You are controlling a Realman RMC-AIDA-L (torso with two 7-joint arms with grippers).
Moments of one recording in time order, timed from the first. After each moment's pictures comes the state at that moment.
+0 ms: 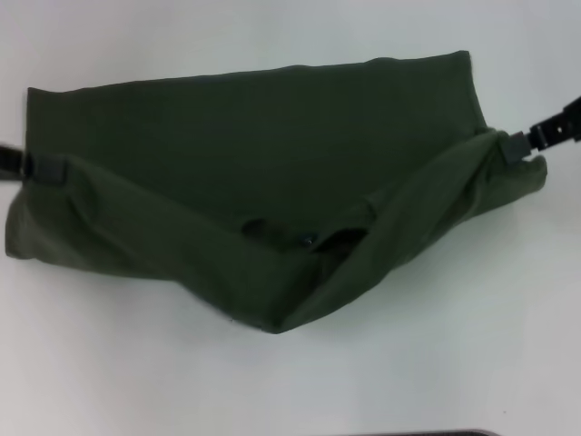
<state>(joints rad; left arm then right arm) -0.63 -1.80 -2.72 -0.65 -0.78 2.02 -2.24 0.68 1.80 -0.78 -0.76 -2.15 -1.98 2.36</state>
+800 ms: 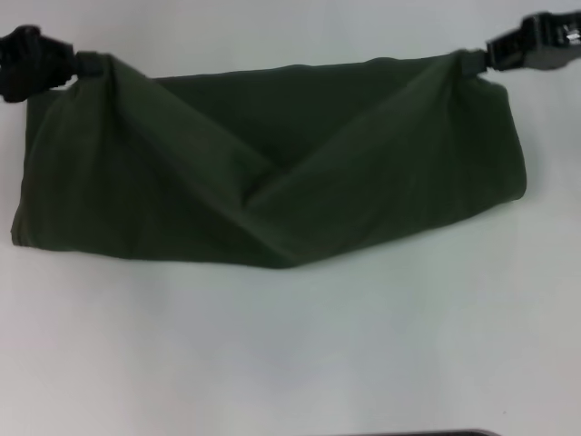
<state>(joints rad) -0.70 -1.92 -2.77 -0.65 -0.80 1.58 -2.40 0.74 1.84 -0.71 -0.68 -2.17 -1.68 2.39</state>
